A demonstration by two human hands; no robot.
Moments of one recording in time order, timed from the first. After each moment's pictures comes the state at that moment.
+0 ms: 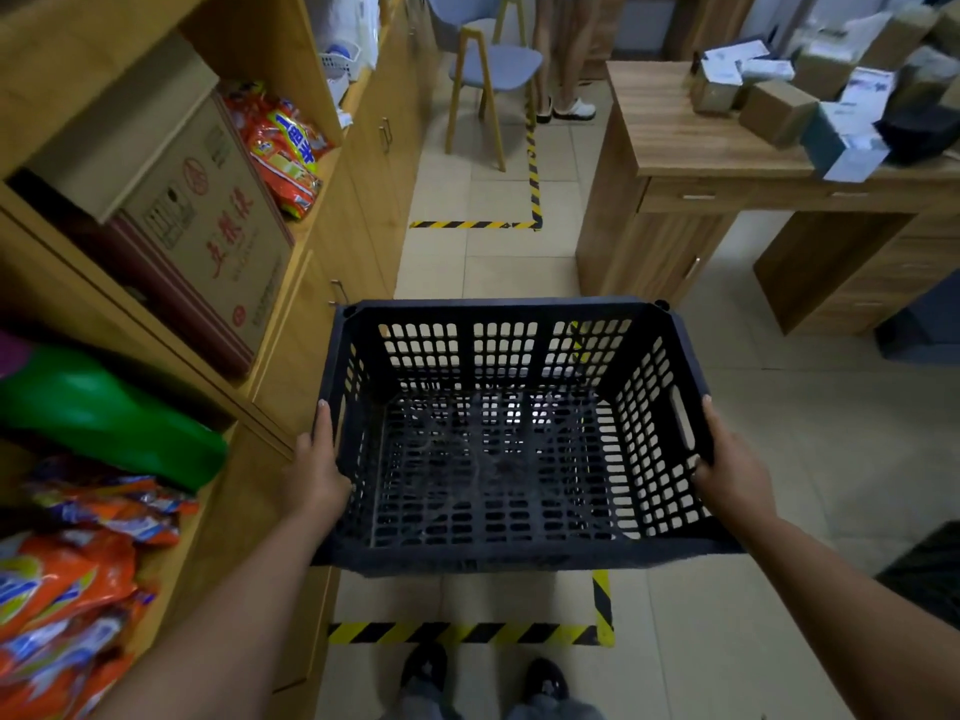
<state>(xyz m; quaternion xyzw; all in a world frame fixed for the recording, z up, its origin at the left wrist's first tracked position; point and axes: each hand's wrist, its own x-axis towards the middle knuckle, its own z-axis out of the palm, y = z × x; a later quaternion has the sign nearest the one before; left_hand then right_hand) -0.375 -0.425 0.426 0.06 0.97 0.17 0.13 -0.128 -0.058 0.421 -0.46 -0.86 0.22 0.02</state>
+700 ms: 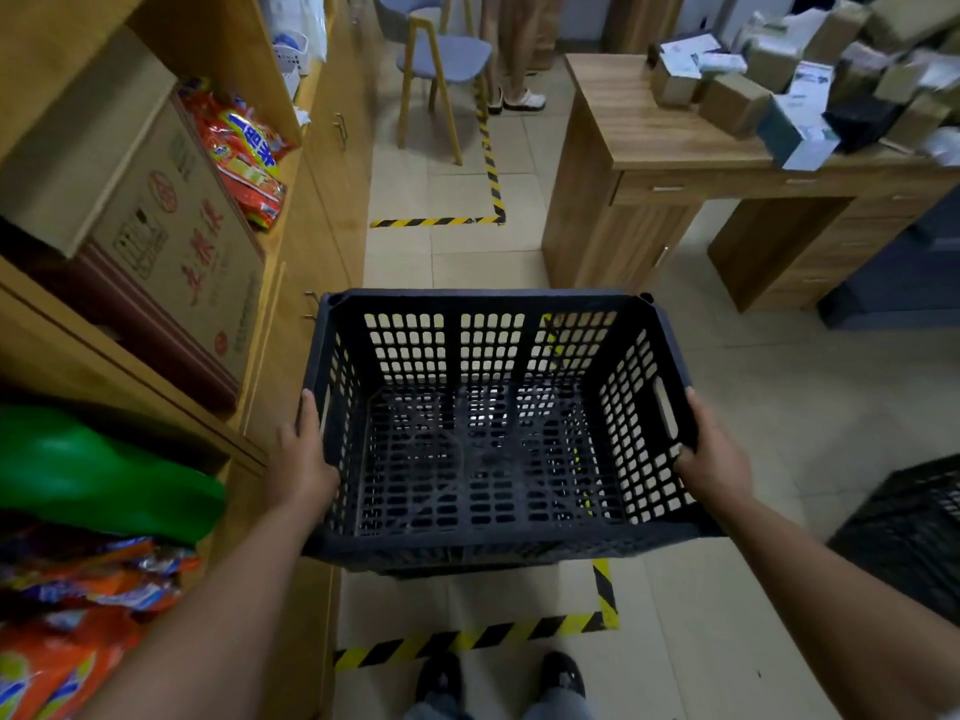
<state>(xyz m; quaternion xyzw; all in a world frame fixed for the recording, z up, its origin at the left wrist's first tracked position) -0.462 -0.446 0.430 0.12 0.97 0.15 0.15 -0.180 -0.108 0.431 -0.51 -0.83 0.23 0.05</state>
